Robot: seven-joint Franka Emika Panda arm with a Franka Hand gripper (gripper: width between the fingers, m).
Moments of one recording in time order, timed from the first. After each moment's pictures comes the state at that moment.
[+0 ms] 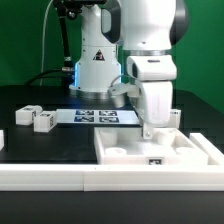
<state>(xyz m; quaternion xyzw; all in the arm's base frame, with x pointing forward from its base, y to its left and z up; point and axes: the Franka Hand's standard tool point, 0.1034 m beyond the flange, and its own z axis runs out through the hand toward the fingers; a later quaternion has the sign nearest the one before) 0.485 0.076 0.010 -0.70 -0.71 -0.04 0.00</state>
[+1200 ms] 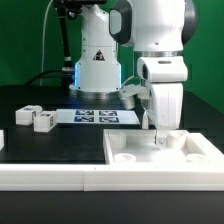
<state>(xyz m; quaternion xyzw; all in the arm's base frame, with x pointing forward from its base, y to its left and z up) 0.489 0.086 0.010 -0.71 -0.70 -0.04 0.00</state>
